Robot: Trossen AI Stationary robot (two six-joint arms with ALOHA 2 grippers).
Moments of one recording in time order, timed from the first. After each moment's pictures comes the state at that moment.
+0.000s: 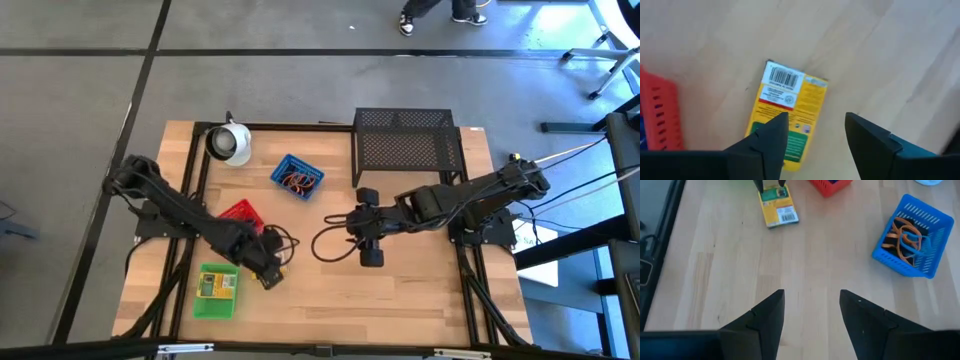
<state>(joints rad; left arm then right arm) -0.50 1.54 1.06 -0.76 -0.19 -1.14 0.33 1.56 1.44 -0.82 0.21 0.19</state>
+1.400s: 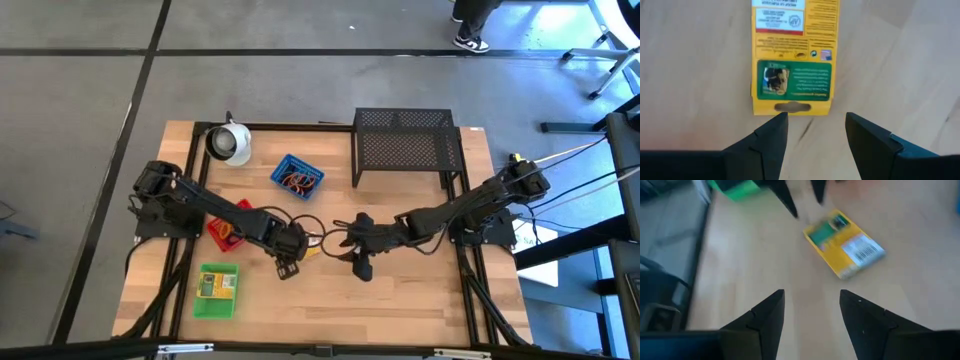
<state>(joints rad) -0.30 1.74 1.15 -0.71 -0.05 -0.75 0.36 1.56 0.87 0.00 0.14 0.54</state>
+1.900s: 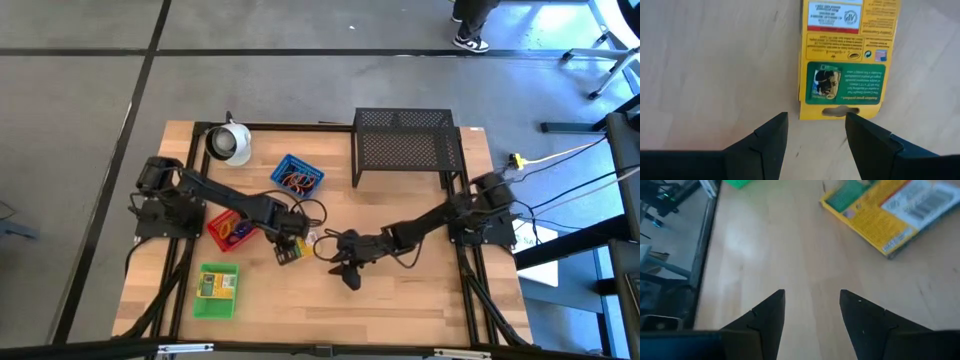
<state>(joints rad) -0.17 1.74 1.09 -0.73 0.04 -0.62 0.36 1.85 0.79 0.44 0.03 0.70</state>
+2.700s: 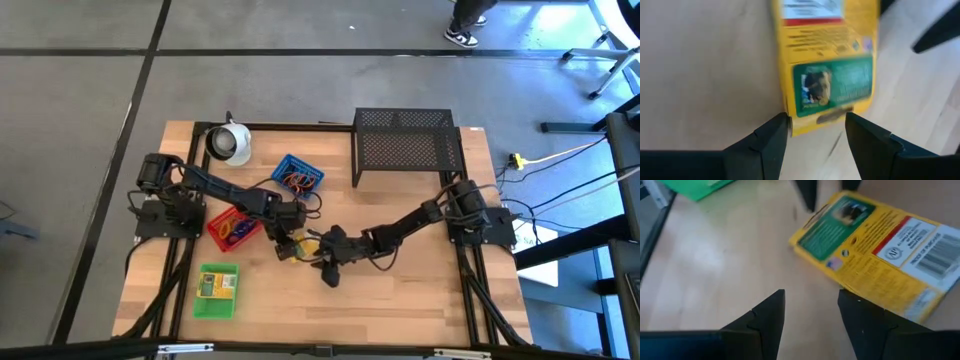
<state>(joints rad) -0.07 1.73 0.90 -0.39 0.33 -0.59 0.30 2.08 0.97 0.44 0.15 0.59</state>
